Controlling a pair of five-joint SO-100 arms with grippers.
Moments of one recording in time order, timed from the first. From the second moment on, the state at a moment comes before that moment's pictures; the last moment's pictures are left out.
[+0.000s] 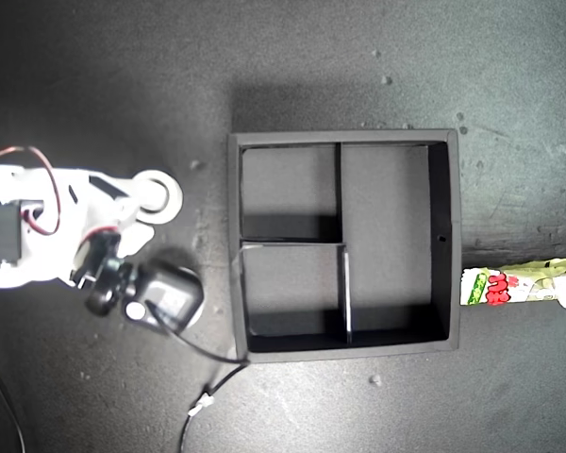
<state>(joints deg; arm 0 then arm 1) -0.6 107.9 132.5 38.2 -69.7 -15.1 131.4 118.7 67.0 71.5</state>
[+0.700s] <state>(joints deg) -5.2 117.4 106.0 62.7 -57.6 -24.8 131.4 142.4 55.4 106.8</state>
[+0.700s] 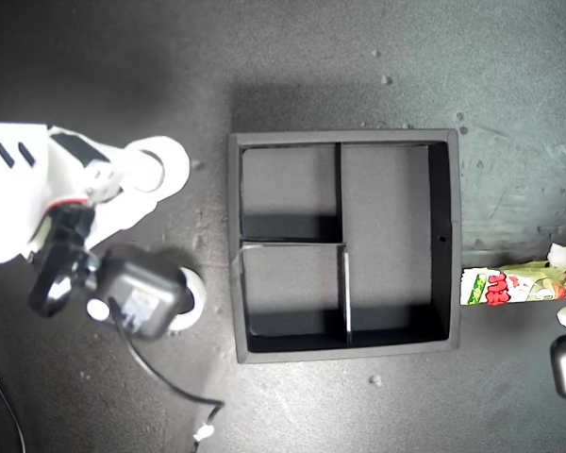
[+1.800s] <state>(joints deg) 8.3 44.1 2.0 104.2 -57.5 -16.3 131.5 140.3 64.2 113.0</state>
